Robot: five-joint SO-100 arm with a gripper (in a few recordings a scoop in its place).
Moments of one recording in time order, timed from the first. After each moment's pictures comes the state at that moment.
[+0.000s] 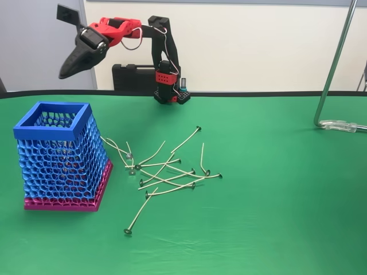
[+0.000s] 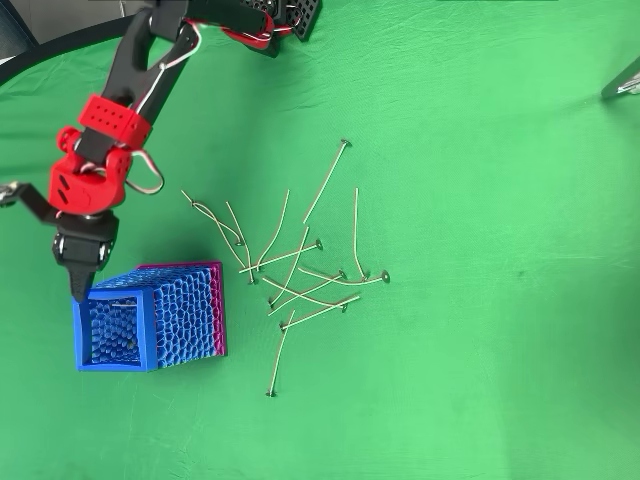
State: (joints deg) arm 27.0 83.9 62.7 35.3 -28.3
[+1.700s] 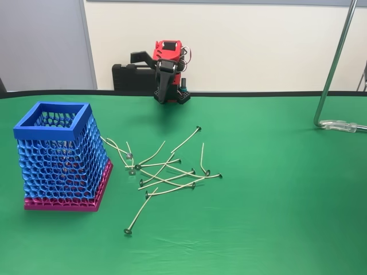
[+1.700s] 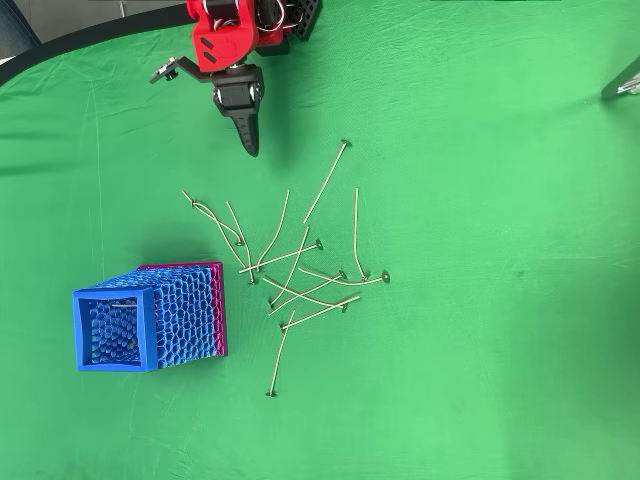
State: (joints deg) arm 6.8 189.4 170.9 49.0 -10.4
